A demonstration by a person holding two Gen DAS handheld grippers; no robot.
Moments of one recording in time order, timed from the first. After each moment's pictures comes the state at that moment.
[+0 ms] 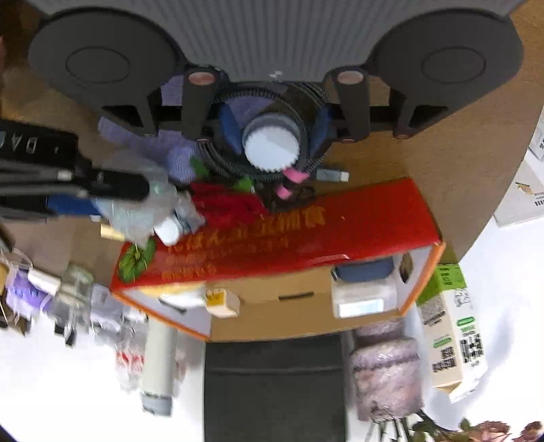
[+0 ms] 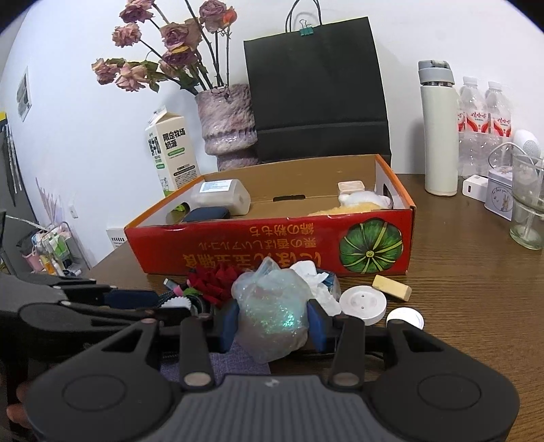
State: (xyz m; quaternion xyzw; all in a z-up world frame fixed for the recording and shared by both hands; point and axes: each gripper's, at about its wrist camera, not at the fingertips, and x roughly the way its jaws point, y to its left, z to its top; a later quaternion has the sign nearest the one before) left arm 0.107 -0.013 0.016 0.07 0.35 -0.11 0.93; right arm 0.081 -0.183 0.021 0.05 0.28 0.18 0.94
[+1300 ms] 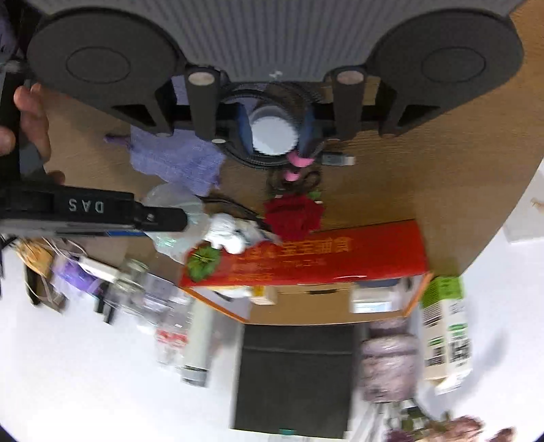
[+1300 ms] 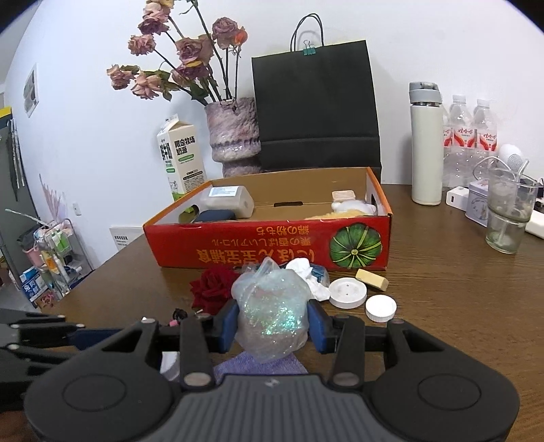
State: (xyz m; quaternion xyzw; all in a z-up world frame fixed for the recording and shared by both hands) left arm 0.016 -0.005 0.035 0.02 0.32 -0.16 0.93; right arm 0.034 -0.199 0.043 0.04 0.27 0.17 0.95
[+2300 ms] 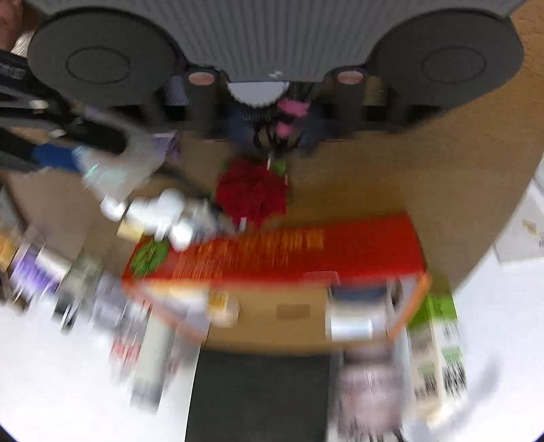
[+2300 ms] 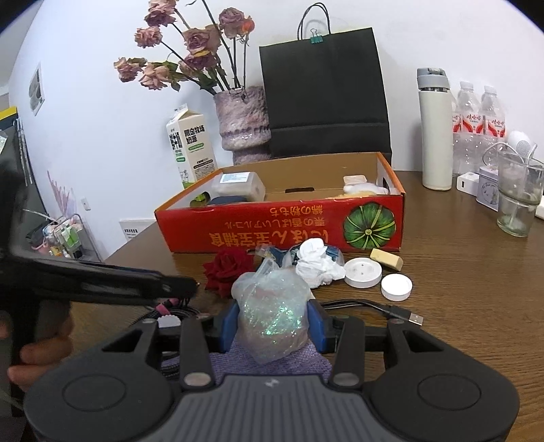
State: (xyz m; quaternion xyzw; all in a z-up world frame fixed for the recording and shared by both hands) left arm 0.100 -0.005 0.026 0.01 0.41 -0.10 0.91; right arm 0.030 -0.195 0.029 0.05 0.29 0.19 0.94
